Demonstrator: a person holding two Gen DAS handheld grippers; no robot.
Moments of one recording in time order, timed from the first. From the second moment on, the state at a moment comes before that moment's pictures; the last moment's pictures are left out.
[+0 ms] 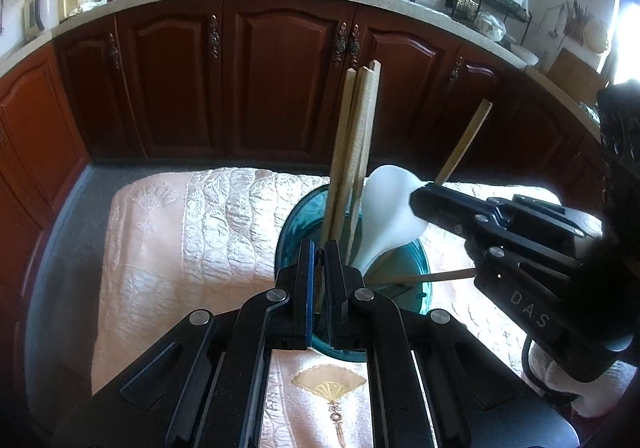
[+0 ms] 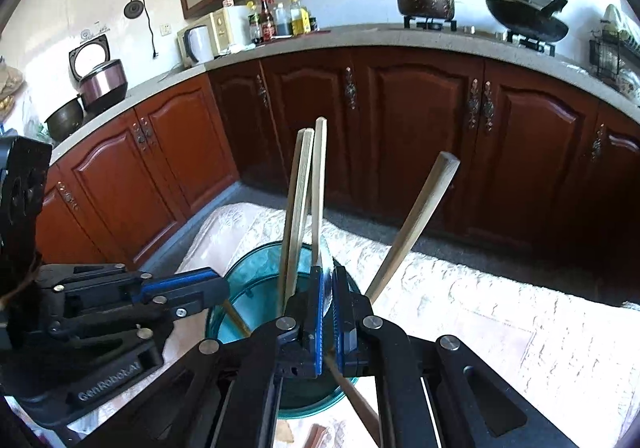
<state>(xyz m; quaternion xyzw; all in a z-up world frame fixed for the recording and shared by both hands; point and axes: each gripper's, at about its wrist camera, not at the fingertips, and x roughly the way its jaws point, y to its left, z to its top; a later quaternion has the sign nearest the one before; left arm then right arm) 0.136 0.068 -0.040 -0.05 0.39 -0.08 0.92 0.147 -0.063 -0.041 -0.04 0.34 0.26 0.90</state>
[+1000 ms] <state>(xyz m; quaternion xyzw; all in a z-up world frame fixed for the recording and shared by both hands) 0.092 0.065 -0.016 -0.04 0.36 -0.06 0.93 0.094 -0.101 0.002 0.01 0.31 0.27 0.91</state>
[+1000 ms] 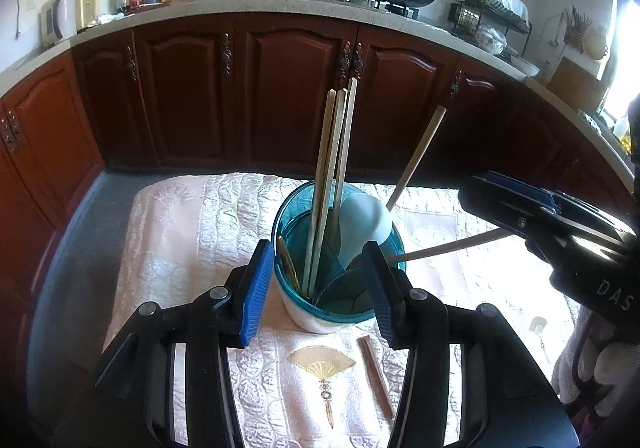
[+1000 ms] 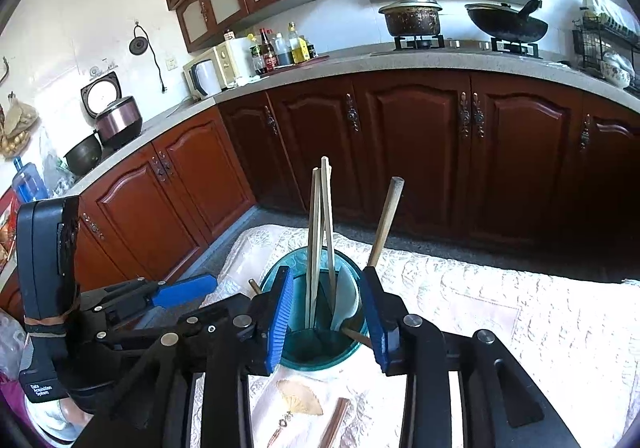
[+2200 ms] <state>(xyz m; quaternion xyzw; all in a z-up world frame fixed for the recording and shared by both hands) 0.036 0.043 -0.034 -0.01 0.36 -0.04 0.93 0.028 -0.135 -0.036 -0.01 0.35 0.24 0.90</state>
